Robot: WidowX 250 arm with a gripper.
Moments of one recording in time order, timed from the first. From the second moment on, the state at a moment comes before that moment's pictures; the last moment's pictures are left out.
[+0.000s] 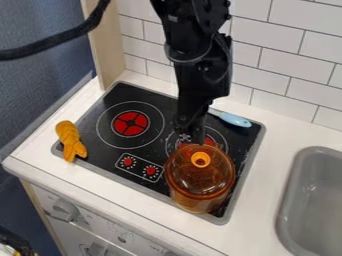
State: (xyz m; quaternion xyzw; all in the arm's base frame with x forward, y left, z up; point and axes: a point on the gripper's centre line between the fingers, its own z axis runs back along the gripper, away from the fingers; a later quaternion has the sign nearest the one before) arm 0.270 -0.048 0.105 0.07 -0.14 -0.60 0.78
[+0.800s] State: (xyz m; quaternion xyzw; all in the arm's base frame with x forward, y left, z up) arm 0.265 0.025 0.090 0.00 -0.06 -0.74 0.67
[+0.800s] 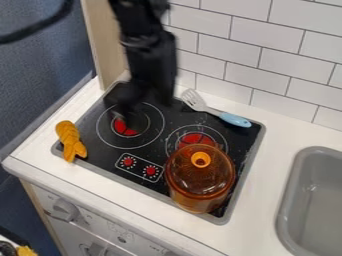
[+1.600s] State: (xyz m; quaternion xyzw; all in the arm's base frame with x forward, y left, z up) arm 0.233 0.111 0.066 -0.02 0.01 -0.86 0.51
